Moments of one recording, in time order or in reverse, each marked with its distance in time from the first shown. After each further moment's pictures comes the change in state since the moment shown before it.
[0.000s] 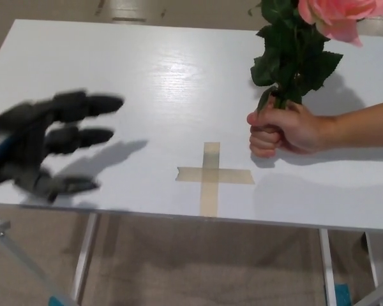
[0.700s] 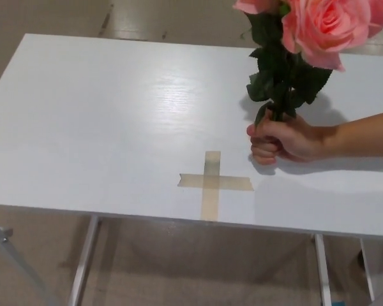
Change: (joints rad) left_arm 0.756 -0.113 0.125 0.090 -0.024 -0.188 -0.053; right_arm 0.115 -0.015 -0.006 0.000 -0.001 -0.020 -0.001
